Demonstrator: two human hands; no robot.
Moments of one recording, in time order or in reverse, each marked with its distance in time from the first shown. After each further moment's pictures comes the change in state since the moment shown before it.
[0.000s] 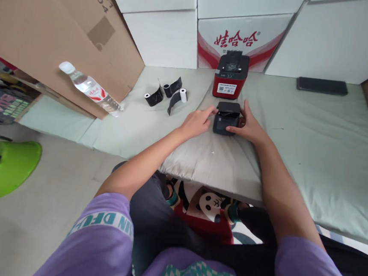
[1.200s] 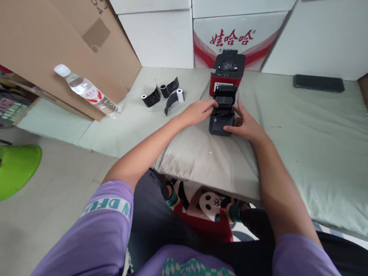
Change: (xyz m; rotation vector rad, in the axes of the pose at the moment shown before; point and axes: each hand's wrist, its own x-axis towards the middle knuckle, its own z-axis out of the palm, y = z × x) left_hand 0.041 -0.013 -0.011 0.130 -0.098 0.068; right_hand -0.001 -0.003 -0.006 0.016 -0.048 0.007
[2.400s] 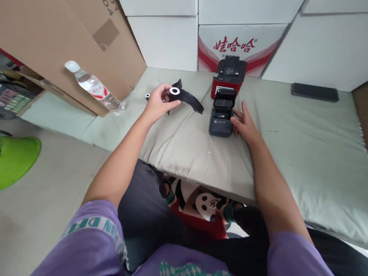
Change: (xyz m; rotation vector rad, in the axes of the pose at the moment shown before) left_hand -0.069 -0.058 -0.076 -0.311 0.568 -0.156; right_hand 0.010 0.014 0.007 0.163 0.089 -0.003
